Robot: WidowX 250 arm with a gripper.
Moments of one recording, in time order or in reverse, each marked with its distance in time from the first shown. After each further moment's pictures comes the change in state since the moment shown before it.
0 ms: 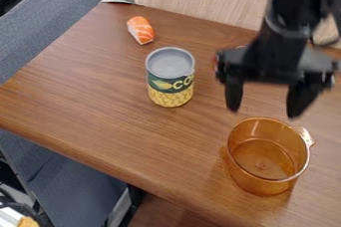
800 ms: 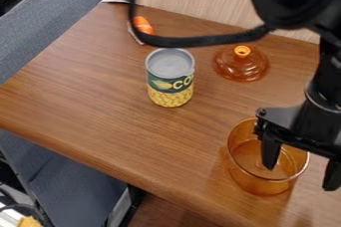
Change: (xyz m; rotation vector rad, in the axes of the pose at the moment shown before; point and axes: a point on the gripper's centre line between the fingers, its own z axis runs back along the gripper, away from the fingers) arm -0.038 -0.043 -0.040 -0.069 0.107 -0.264
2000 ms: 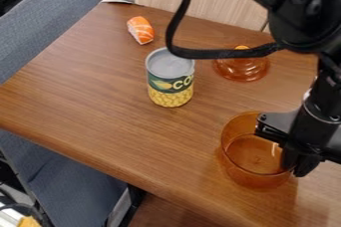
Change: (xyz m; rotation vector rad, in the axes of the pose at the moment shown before) arm 0.019 0.003 -0.025 0.053 -0.078 0.016
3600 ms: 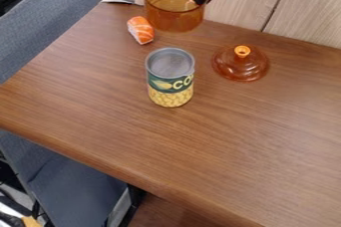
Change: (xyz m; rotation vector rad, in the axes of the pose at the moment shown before) arm 0.163 0.201 0.052 0.219 -0.057 0.981
